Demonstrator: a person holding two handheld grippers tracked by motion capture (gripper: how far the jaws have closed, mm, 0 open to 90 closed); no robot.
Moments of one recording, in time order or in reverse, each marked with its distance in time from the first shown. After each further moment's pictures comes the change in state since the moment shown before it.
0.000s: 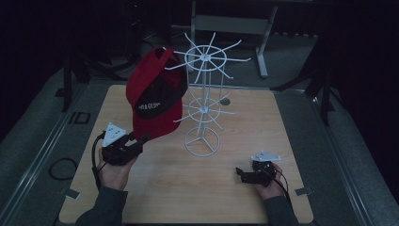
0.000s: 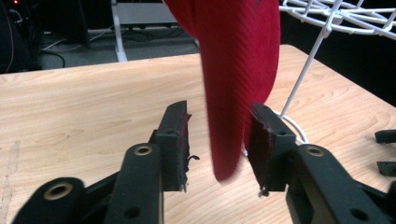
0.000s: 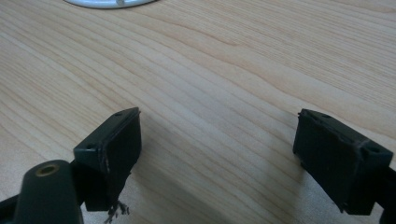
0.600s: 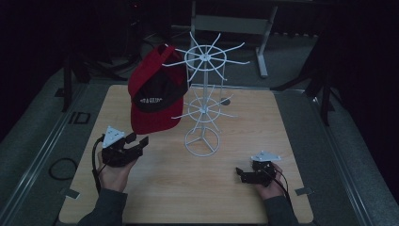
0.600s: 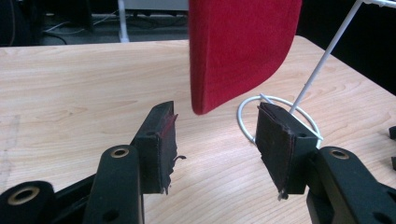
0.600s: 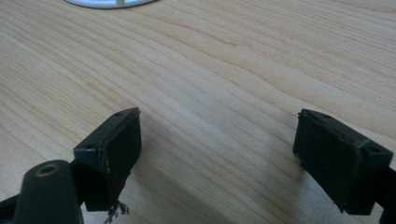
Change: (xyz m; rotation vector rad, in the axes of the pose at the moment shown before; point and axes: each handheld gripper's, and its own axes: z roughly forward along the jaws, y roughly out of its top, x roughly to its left) left arm 0.011 -0.019 0.009 0.024 0.014 -0.052; right arm 0.000 0.000 0.000 0.001 -0.001 -0.004
